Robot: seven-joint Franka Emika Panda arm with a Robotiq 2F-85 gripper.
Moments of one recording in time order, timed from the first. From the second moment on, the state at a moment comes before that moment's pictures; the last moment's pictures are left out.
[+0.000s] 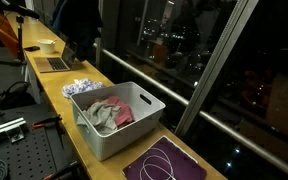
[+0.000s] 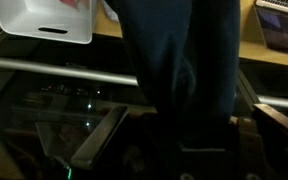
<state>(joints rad) 0.24 -0.10 0.36 -1.62 -0.13 1.93 0.33</state>
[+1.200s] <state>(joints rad) 0.32 0.25 0.30 -1.63 -0.15 1.99 0.35</state>
